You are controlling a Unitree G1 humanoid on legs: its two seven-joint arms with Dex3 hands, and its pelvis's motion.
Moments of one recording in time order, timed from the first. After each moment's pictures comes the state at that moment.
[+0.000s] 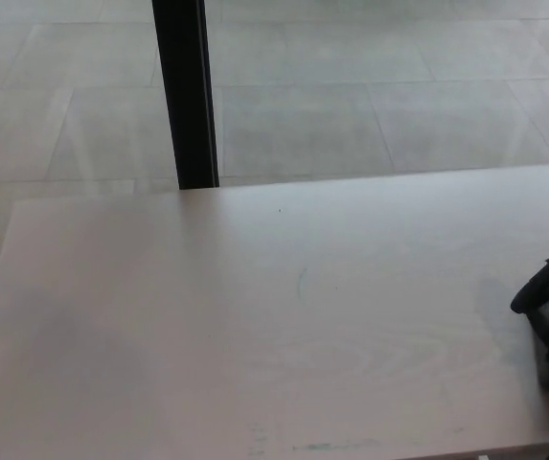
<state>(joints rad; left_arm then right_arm) 0.03 0.48 0.56 0.89 -0.26 0.00 0.14 -0.52 -0.52 0.13 0.91 -0.35 -0.32 -0.15</state>
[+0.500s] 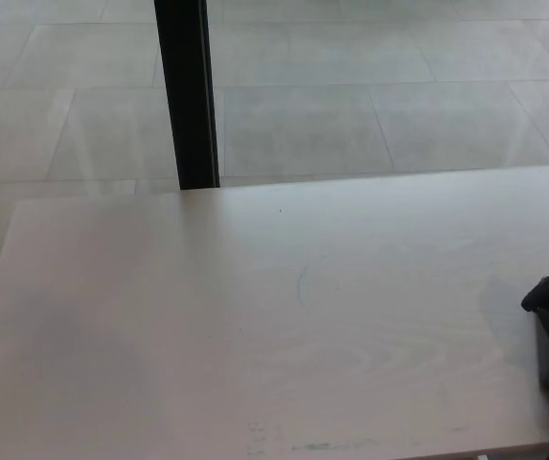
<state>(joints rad) 0.07 0.47 0.57 0.84 -0.27 0.00 0.14 -0.48 -0.51 0.05 0.89 -0.27 -0.36 -0.11</state>
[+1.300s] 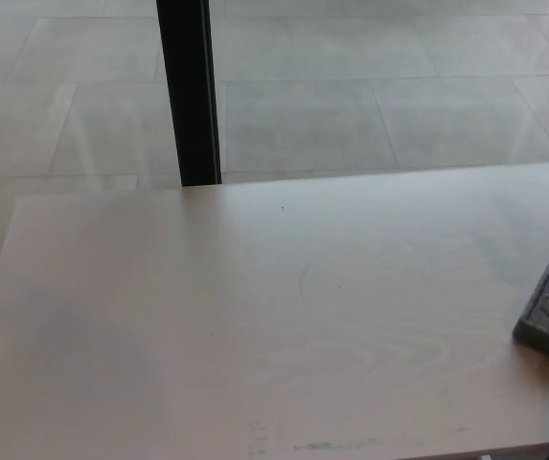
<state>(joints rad) 0.08 0.47 0.57 0.83 -0.29 0.00 0.14 -0.51 -0.64 -0.34 0.58 -0.01 -0.14 0.16</state>
